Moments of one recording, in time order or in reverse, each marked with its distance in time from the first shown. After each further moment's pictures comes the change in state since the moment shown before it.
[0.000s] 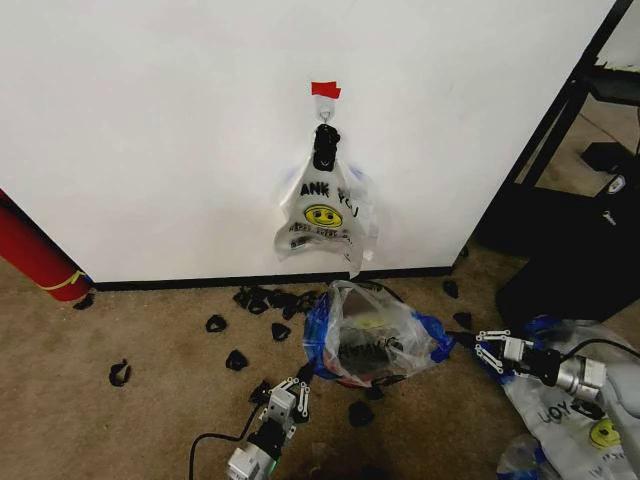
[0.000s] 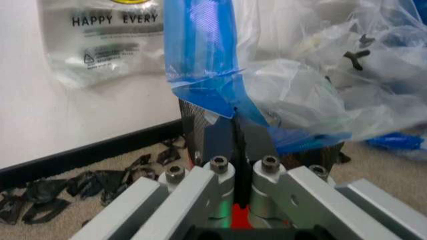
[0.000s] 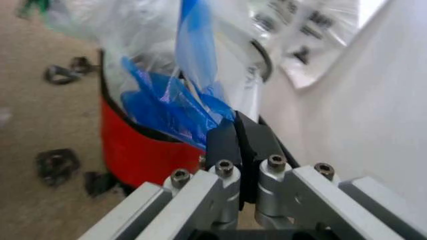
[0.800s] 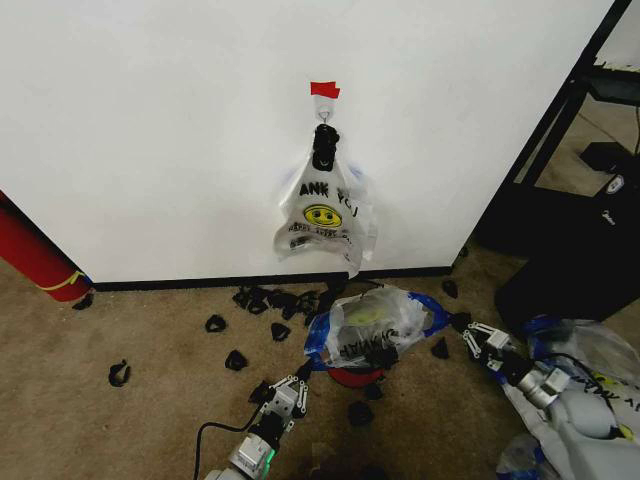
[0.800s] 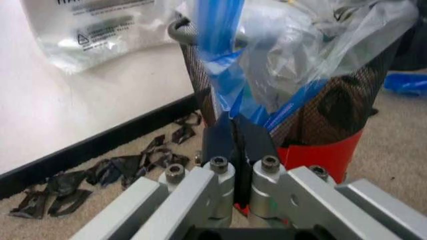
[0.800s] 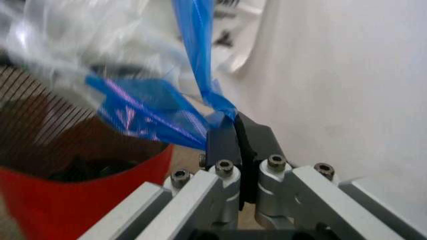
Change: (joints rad) left arm -0.065 0.014 -0.002 0.089 0.105 0.038 -0.018; right arm 0.032 0.143 -0.106 -0.136 0.091 0.019 0.299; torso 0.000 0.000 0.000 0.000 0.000
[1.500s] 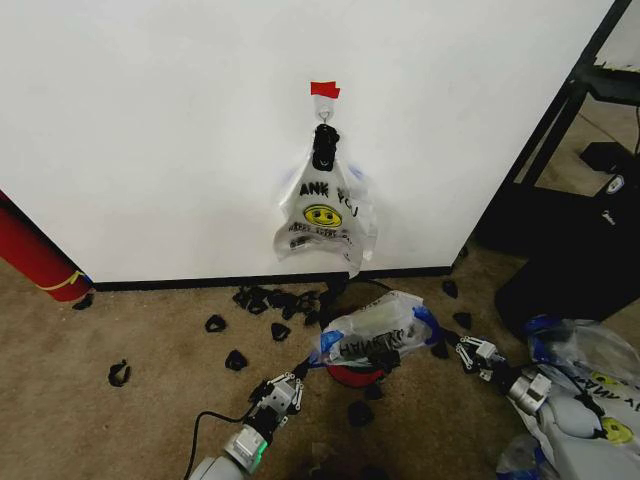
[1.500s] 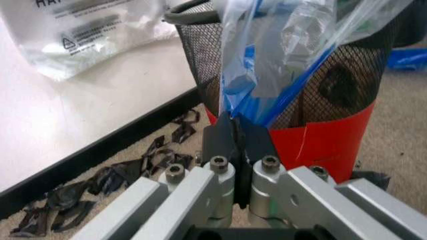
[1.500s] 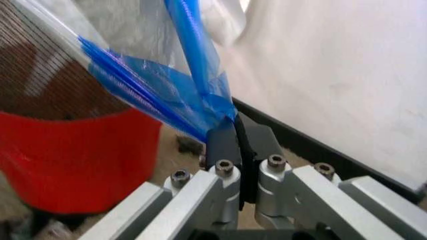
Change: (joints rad) left arm -0.071 0.076 0.018 0.044 0.001 0.006 0.031; right arm 0.107 0.036 0.012 -0.205 -0.048 0.028 -0.109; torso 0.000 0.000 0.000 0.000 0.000
